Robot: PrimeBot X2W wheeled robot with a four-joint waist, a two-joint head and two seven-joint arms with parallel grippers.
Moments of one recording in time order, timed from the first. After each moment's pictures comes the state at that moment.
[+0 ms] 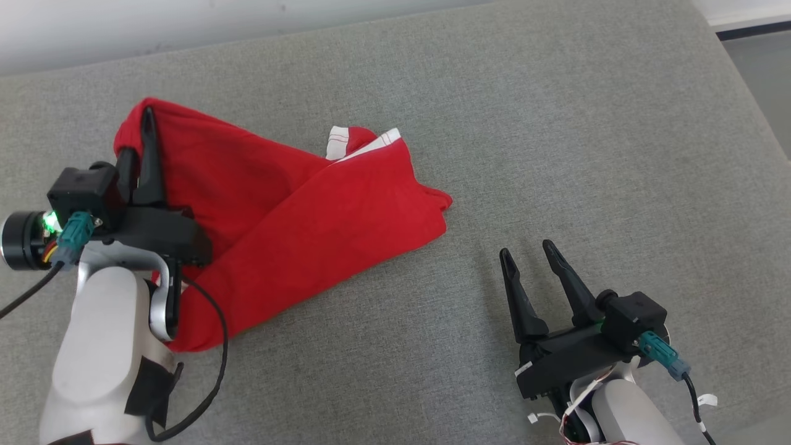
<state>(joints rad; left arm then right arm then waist) -0.71 0.16 -0.03 0.55 -0.16 -0.04 -0.26 -0.30 -0.11 0.21 0.35 0.29 0.13 -0.26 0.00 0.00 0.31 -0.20</state>
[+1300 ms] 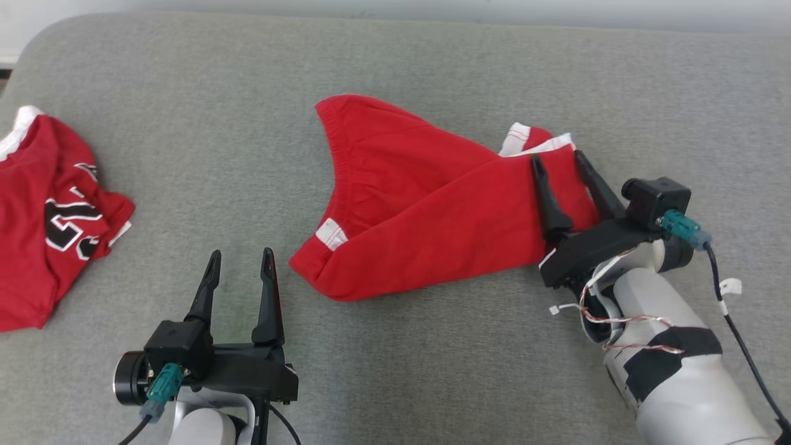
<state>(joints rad) -0.28 0.05 -0.15 0.27 -0.26 0.02 -0.26 -0.70 -0.19 0.26 0.75 0.44 0.13 -0.26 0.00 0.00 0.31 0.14</state>
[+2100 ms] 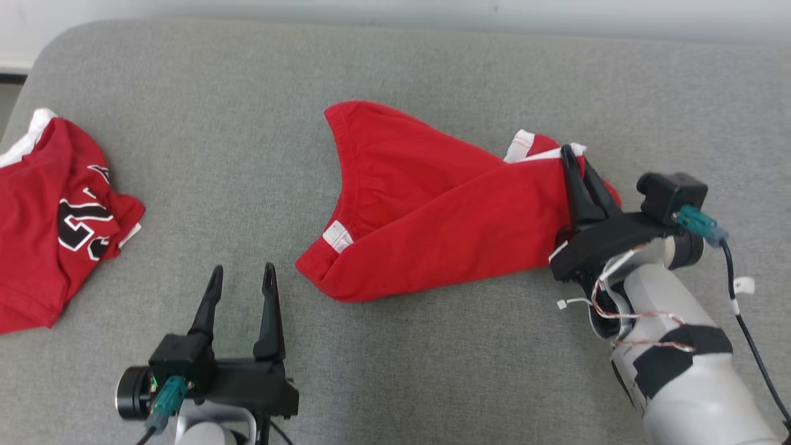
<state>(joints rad) -0.26 0.05 -0.16 0.27 -0.25 0.03 -0.26 -0.72 -0.21 0.26 0.76 0.49 0.13 -0.26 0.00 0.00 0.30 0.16</state>
